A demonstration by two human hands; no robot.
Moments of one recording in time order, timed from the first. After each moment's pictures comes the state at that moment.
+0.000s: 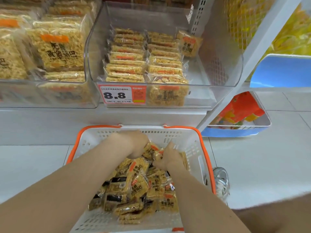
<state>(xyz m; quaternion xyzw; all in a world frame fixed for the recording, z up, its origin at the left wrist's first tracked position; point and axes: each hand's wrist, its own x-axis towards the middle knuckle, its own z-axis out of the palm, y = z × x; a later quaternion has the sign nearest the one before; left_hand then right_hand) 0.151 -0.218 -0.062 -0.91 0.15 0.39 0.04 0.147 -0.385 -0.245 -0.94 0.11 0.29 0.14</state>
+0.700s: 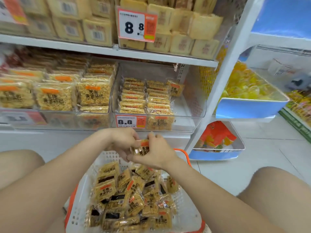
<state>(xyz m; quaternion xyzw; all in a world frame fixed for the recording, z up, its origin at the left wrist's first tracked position) 0.139 -0.168 0.035 -0.84 0.00 0.37 -0.40 0.119 -0.345 -0.010 -0.96 -0.14 0.12 0.21</state>
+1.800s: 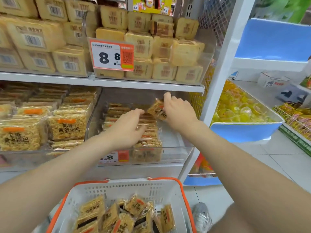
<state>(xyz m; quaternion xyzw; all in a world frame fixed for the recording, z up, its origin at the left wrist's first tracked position) 0.212 -0.221 0.113 -0.95 0.13 -0.02 -0.28 0.274 -0.416 0.133 -0.97 -0.17 -0.18 -0.06</state>
